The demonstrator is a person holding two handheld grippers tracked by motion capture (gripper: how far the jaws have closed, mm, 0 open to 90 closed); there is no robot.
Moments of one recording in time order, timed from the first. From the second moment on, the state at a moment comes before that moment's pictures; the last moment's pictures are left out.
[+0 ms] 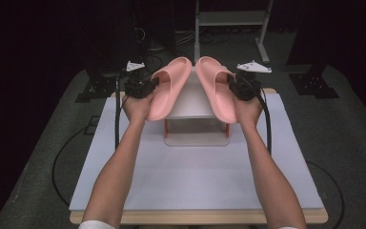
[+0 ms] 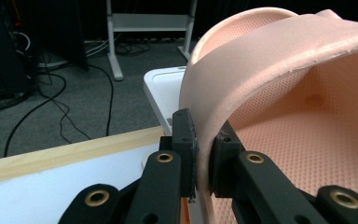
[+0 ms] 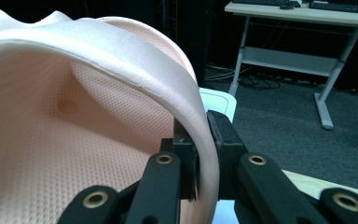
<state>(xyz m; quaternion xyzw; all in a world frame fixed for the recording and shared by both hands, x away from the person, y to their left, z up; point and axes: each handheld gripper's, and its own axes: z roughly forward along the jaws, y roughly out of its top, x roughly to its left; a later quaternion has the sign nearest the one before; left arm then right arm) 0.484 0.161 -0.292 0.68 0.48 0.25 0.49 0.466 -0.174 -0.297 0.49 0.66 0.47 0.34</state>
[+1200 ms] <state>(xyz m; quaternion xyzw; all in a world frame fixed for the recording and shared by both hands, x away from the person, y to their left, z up) 0.505 0.132 -0.294 0.69 0.51 0.26 0.44 0.498 -0.164 -0.294 0.54 0.66 0.42 0.32</state>
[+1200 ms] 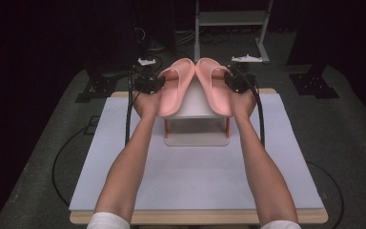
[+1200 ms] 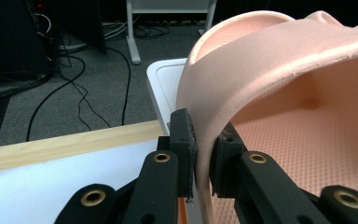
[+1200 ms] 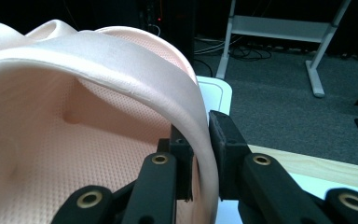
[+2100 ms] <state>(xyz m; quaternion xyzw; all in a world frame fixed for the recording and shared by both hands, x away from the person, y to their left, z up) 0.500 0.123 -0.295 0.70 0.50 0.23 0.46 0.496 -0.159 -0.294 0.54 0.67 0.43 0.28</state>
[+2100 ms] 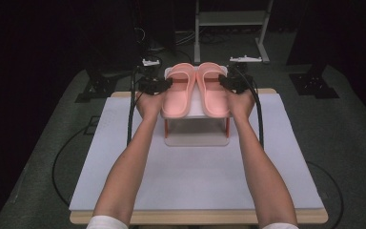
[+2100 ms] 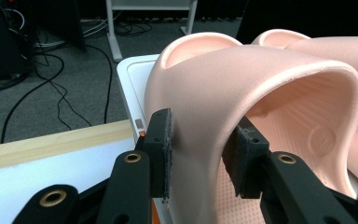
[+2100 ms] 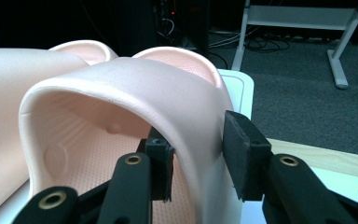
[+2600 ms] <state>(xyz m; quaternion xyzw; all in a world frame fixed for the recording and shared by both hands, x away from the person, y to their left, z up) 0.497 0.117 -0.296 0.70 0.49 0.23 0.46 0.492 -0.156 -0.295 0.54 0.67 0.44 0.28</state>
